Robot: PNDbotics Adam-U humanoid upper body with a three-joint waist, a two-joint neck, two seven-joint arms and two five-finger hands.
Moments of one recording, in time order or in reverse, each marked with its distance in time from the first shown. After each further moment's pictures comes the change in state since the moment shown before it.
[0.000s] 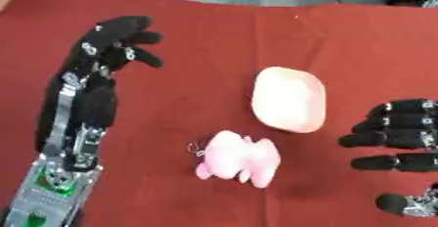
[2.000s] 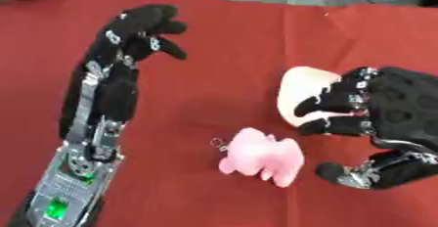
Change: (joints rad) left arm -0.045 -0.019 -0.027 0.000 0.030 -0.011 -0.026; right arm -0.166 0.274 0.021 0.000 0.067 0.174 0.307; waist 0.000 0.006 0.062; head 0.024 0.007
